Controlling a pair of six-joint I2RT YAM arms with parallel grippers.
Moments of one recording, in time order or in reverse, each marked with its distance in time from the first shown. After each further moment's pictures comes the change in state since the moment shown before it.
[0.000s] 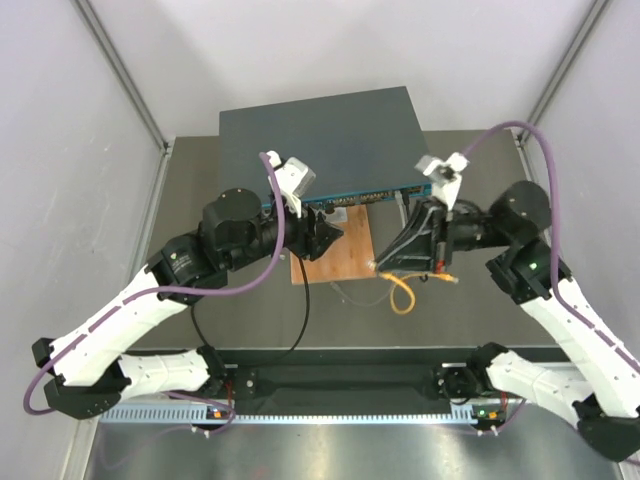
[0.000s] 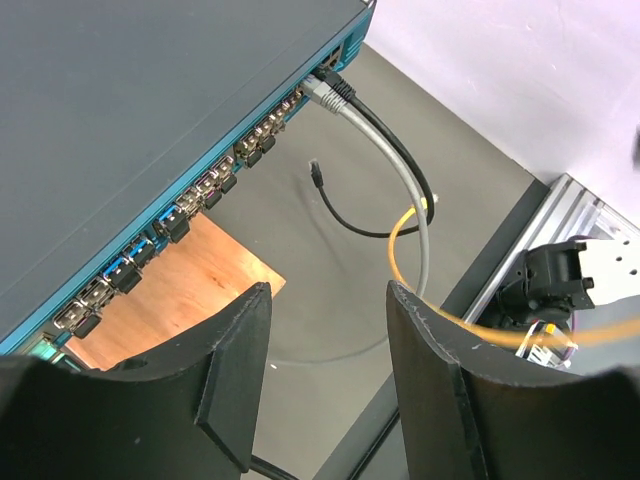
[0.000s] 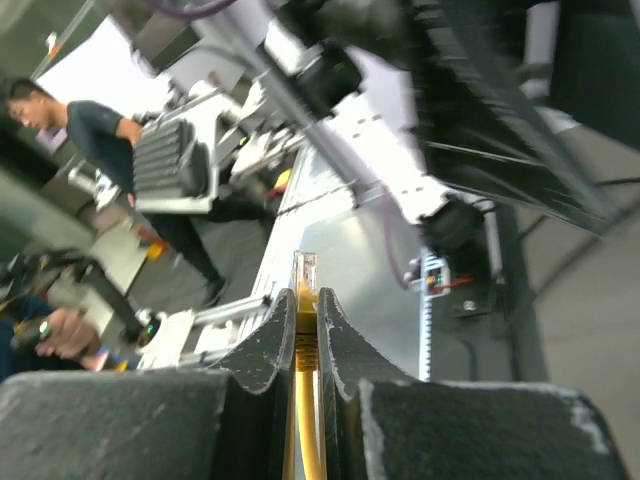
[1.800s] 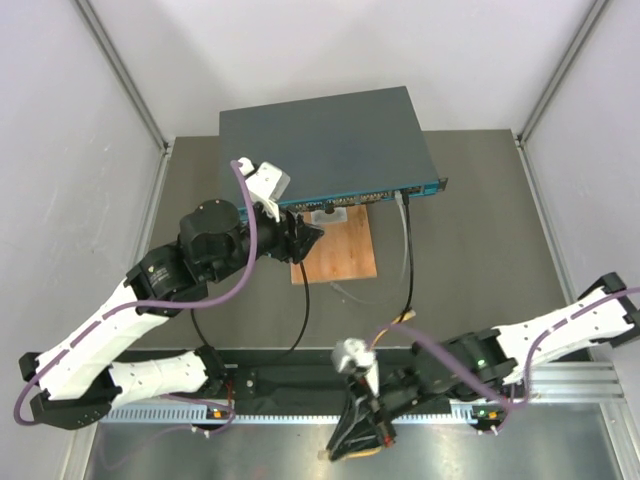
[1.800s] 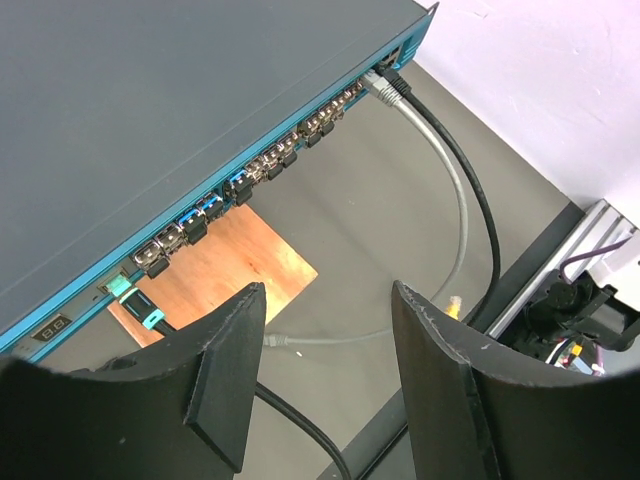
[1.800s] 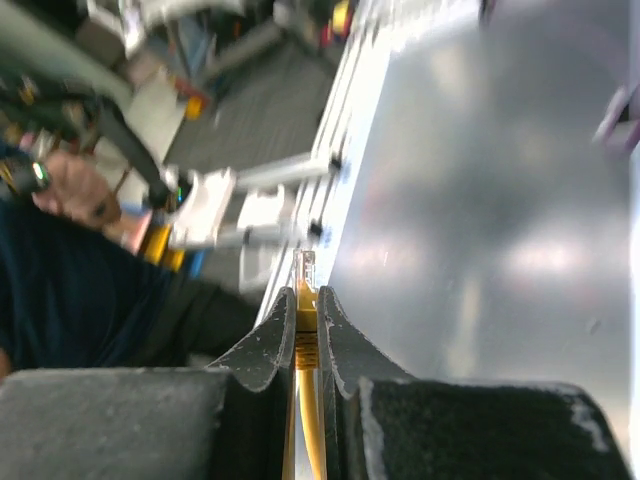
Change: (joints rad) left arm 0.002 -0.098 -0.038 -0.045 -0.113 -0.015; right arm 1.343 0.089 -0.322 0.063 0.975 -0.158
